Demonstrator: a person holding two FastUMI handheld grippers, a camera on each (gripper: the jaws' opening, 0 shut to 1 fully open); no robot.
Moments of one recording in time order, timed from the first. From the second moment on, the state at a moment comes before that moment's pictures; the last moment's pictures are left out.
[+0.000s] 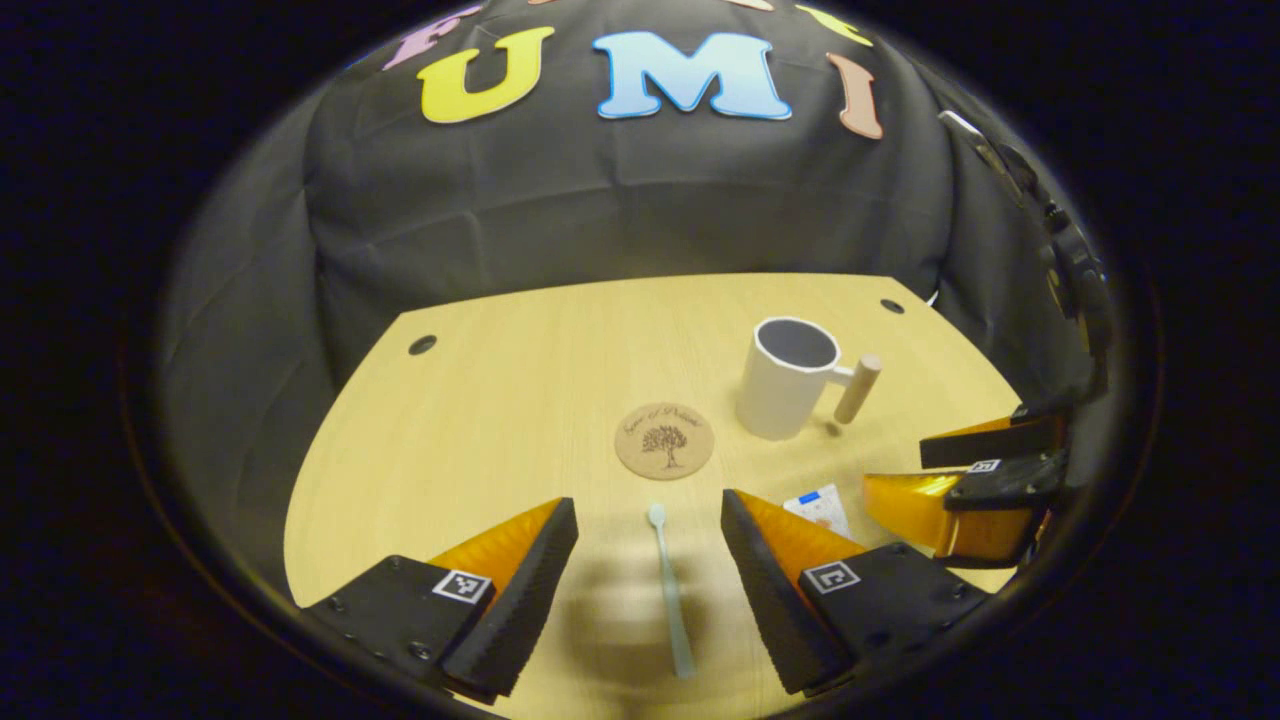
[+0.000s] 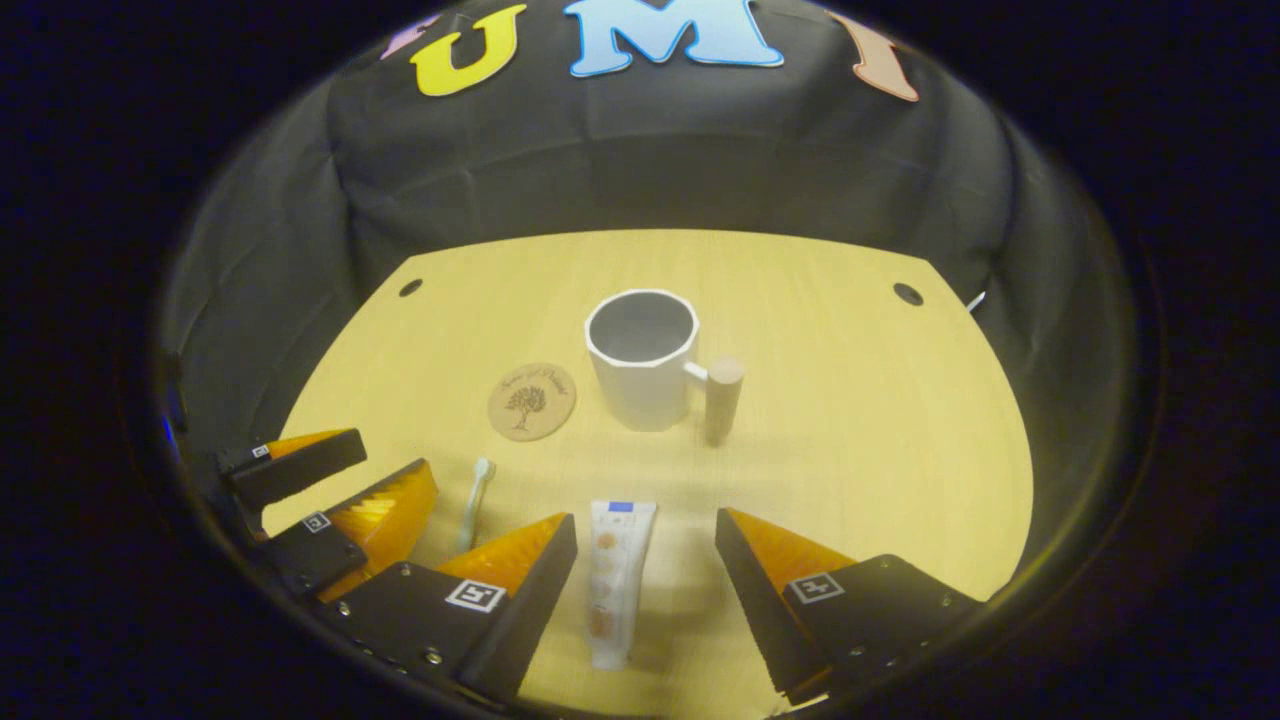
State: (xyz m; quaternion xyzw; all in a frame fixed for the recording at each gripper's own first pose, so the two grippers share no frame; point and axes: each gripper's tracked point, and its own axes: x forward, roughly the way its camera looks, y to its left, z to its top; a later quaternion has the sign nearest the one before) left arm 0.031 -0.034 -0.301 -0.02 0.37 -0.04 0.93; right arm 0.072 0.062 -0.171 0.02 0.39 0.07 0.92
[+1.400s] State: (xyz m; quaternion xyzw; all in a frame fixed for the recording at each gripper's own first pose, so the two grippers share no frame) left arm 0.007 -0.050 -0.403 -0.04 0.50 -0.03 0.86; right arm 0.057 0.065 -0.259 0.00 0.53 0.06 0.84
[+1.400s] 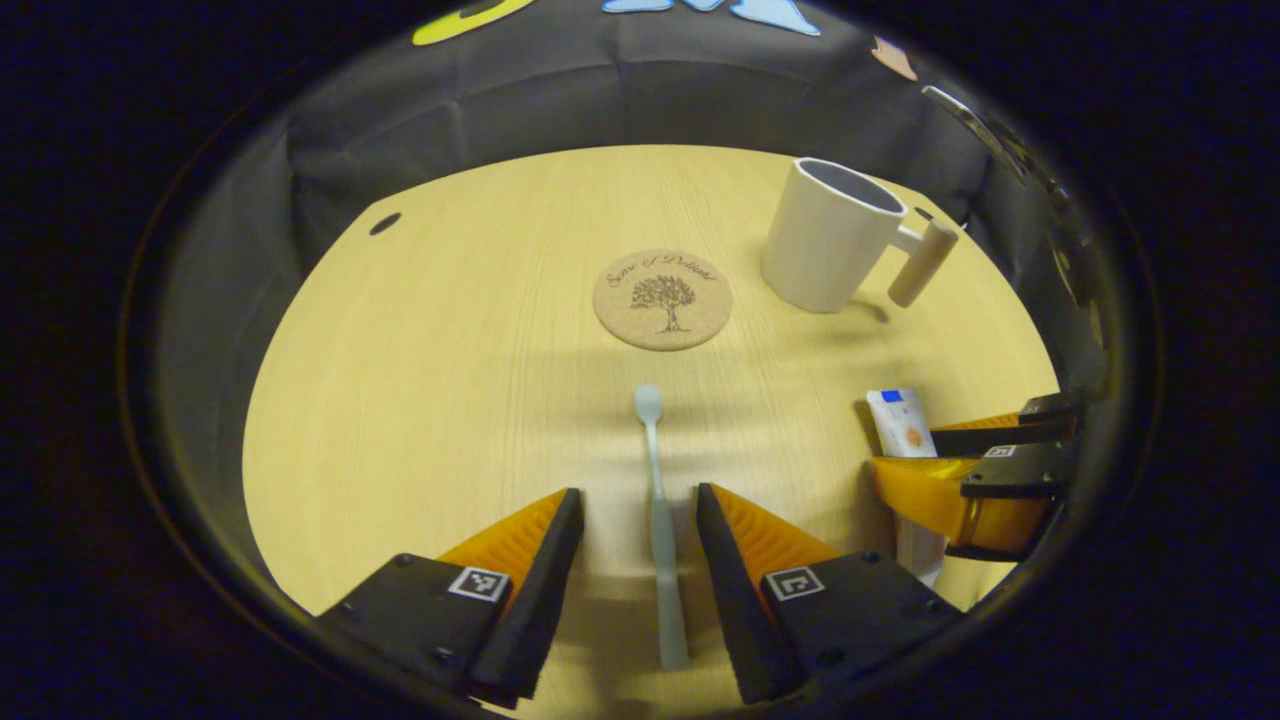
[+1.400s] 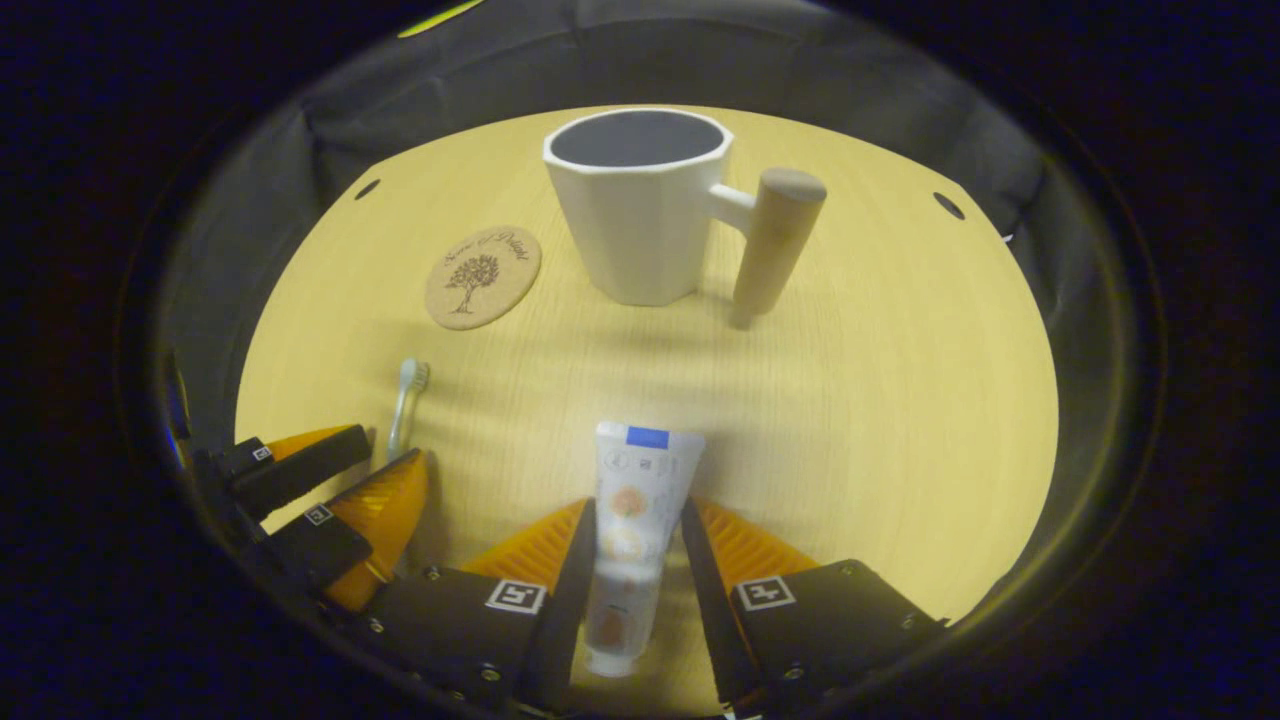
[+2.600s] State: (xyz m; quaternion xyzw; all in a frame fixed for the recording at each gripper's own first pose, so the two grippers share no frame) left arm 0.016 -0.045 -0.379 0.00 0.47 -0.03 0.88; right arm 0.062 0.071 -0.220 0.10 0.50 0.09 0.86
